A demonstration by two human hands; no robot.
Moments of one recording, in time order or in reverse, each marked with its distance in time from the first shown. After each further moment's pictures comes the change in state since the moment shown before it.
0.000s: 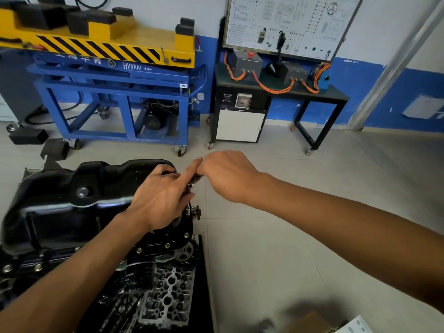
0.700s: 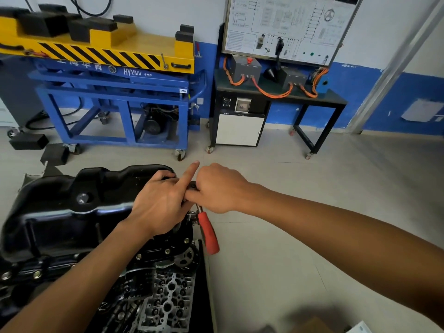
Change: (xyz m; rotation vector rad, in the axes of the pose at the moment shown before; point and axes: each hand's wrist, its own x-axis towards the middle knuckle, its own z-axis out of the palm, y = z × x) left_hand 0.001 0.003 -0.001 0.011 0.054 -0.023; right_hand 0.005 -0.016 0.009 0.406 -0.069 0.144
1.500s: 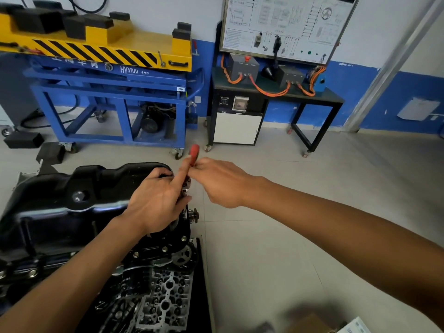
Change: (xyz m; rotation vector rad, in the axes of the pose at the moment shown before) left_hand 0.000 -0.003 0.000 0.020 -0.008 0.008; right_hand 0.000 0.020 -0.004 -0.281 -0.035 -0.245
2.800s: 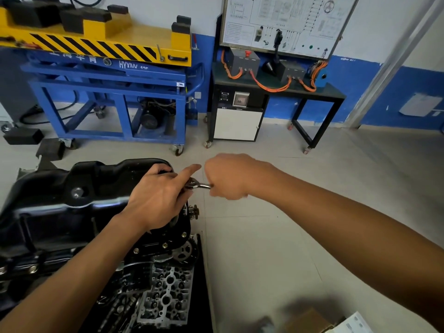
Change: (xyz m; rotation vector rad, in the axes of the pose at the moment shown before) left_hand 0.000 0.003 -0.003 -0.044 -0.068 -0.006; right_hand -0.008 -0.006 -0.032 0.002 -0.280 0.252
